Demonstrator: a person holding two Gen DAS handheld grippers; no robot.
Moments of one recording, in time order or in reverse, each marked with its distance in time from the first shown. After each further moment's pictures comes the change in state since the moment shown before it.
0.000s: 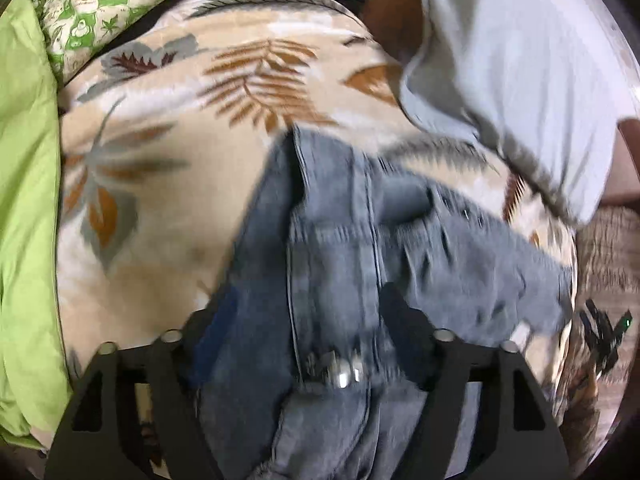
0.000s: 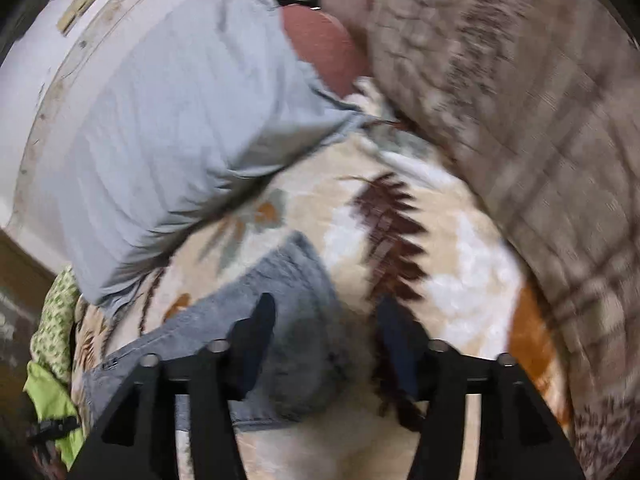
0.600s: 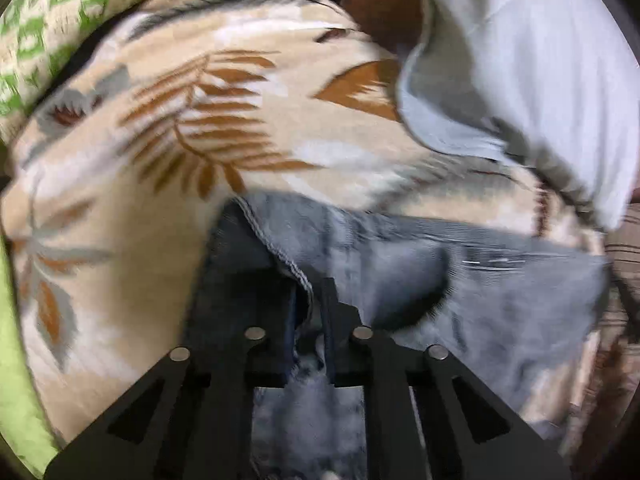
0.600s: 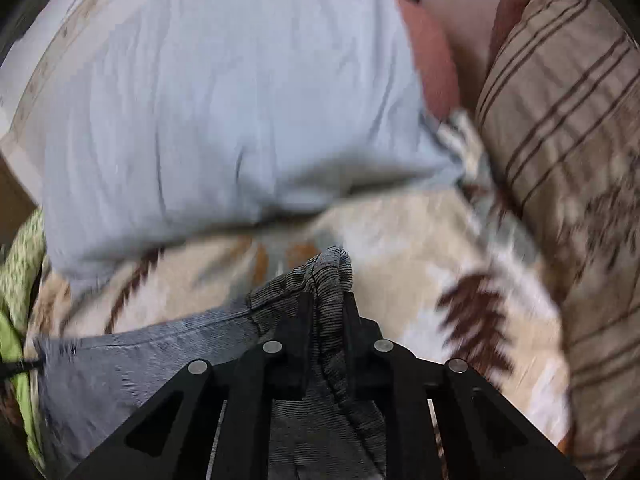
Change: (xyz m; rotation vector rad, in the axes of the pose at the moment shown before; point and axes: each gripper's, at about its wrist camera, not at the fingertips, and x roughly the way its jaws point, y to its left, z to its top) left arm 0.068 -0.045 0.053 0.084 -0.002 0.098; right arm 0.082 0.063 0.054 -0.262 0.005 -0.070
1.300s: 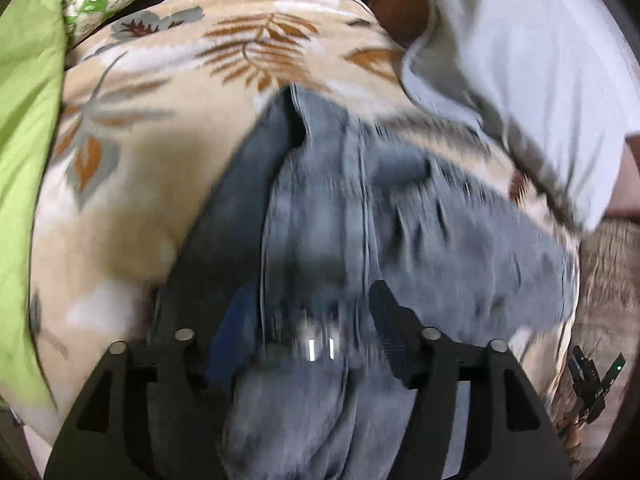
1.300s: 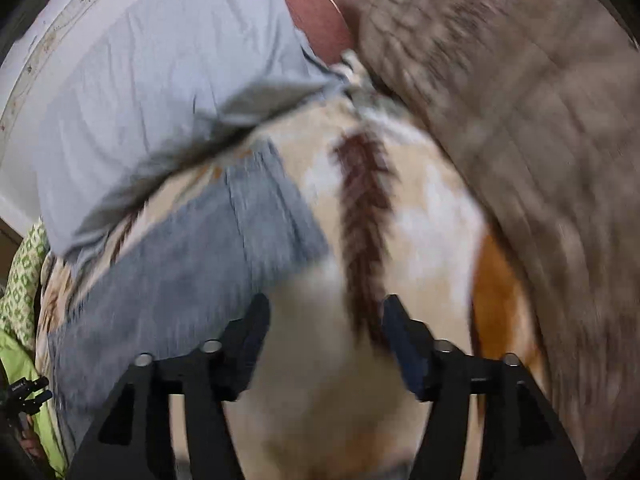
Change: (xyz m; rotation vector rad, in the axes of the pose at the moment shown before) left arm -0.066 0.023 -0.114 -0.138 -0.001 -0.084; right arm -0.100 -0.040 -0.127 0.219 0.099 -0.087
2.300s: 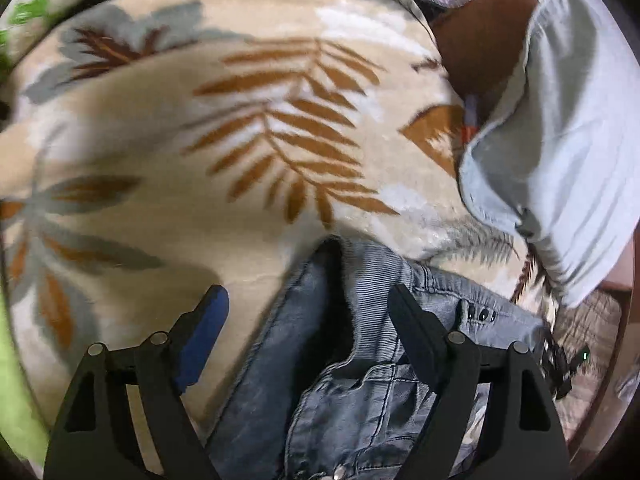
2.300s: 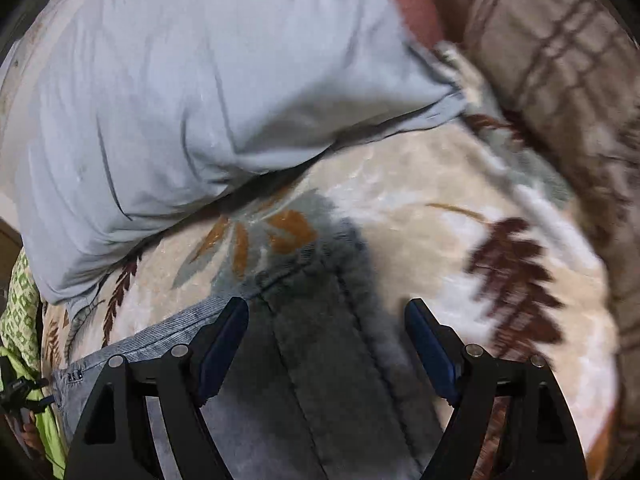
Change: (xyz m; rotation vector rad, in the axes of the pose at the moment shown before) left arm 0.069 0.041 0.149 -0.120 0.151 -0.089; right arm 0.135 0.079 0.128 -0.092 0.068 0.090
